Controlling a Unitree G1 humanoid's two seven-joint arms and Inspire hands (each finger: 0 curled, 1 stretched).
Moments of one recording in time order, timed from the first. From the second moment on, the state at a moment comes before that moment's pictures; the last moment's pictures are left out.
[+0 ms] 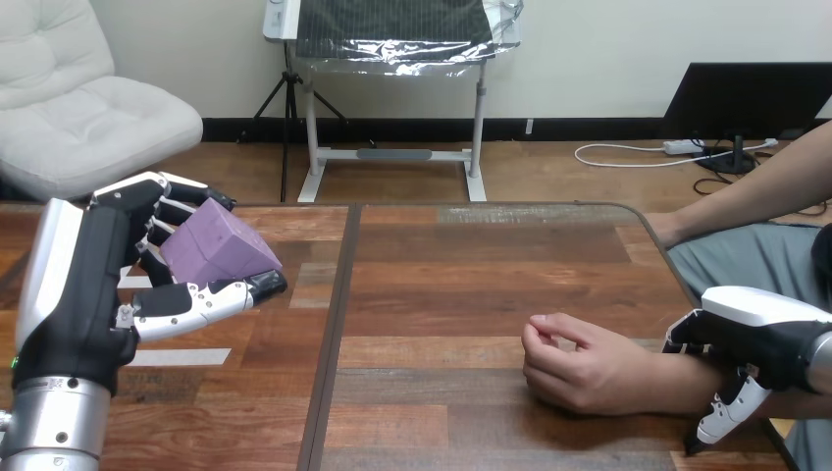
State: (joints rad) left arm 0.22 0.30 0.17 -0.46 0.28 0.01 -0.02; right arm -0.27 -0.86 0.18 0.46 -0.55 -0.28 0.51
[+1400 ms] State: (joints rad) left arm 0.22 0.30 0.18 -0.46 0.27 0.01 -0.02; right arm -0.28 -0.86 0.19 0.49 -0.55 -0.28 0.47
